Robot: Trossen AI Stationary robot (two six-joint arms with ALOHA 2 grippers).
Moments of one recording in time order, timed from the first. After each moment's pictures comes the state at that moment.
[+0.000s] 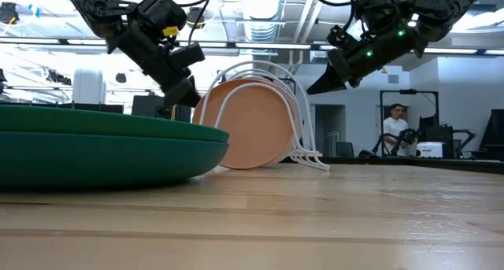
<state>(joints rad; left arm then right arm) 0.40 1.33 0.66 0.13 -0.36 0.49 -0.39 1.27 0.62 0.25 0.13 -0.09</state>
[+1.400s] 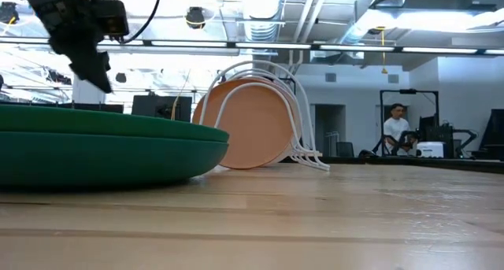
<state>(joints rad) 0.04 0.76 0.63 -0.76 -0.01 -0.35 0.25 1.45 1.29 -0.09 0.14 0.34</state>
